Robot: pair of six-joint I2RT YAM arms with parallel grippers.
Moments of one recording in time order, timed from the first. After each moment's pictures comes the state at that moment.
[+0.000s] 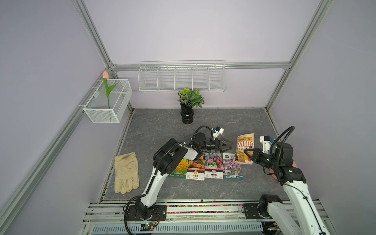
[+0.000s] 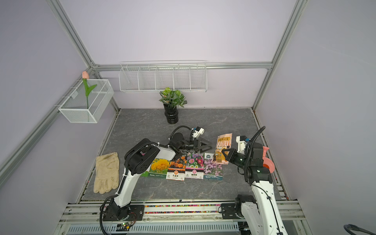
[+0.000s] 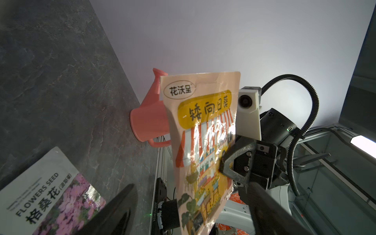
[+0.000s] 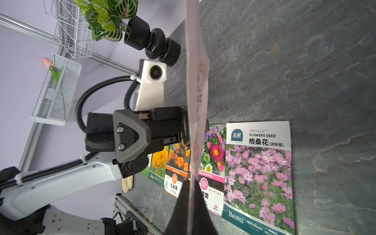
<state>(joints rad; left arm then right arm) -0.82 2.28 1.23 1.26 0.97 -1.45 -0.06 0.73 0.62 -0.54 -0.67 0.58</state>
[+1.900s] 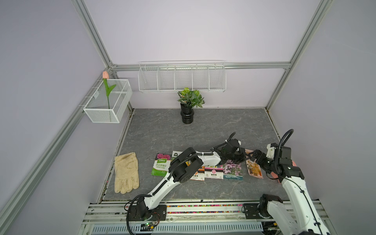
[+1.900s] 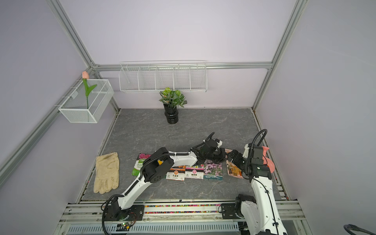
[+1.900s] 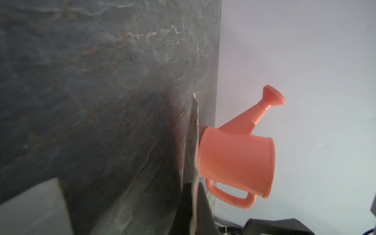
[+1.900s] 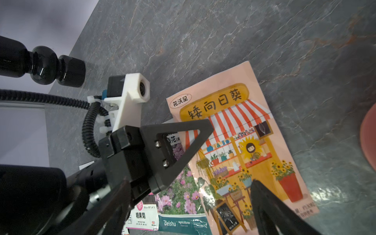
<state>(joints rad) -1.10 2.45 1.71 0.30 0.42 -1.31 -0.16 0.81 0.57 -0.68 -0.34 0.52</state>
